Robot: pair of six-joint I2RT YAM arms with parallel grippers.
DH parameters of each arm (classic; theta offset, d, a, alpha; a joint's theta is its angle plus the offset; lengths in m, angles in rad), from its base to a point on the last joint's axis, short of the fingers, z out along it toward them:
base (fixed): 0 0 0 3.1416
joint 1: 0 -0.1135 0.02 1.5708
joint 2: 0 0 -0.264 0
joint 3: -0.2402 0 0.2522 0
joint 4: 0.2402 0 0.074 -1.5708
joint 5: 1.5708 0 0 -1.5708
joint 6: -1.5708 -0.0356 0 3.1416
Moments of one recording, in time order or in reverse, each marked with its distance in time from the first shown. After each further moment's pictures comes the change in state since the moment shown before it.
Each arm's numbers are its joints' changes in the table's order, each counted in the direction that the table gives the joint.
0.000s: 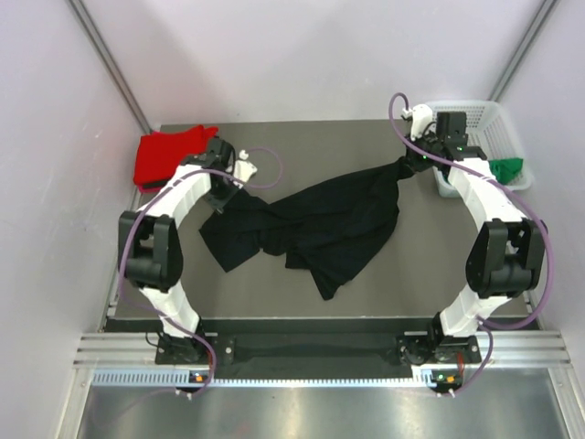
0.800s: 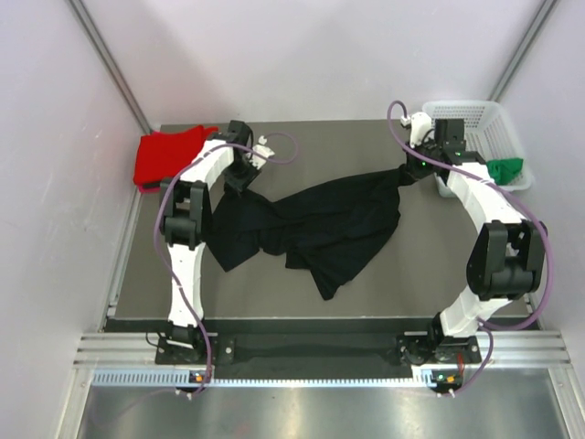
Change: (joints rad) left arm 0.009 0.527 -0.543 0.124 0.111 -0.034; right arm -0.002 -0.017 0.060 0.002 0.029 0.007
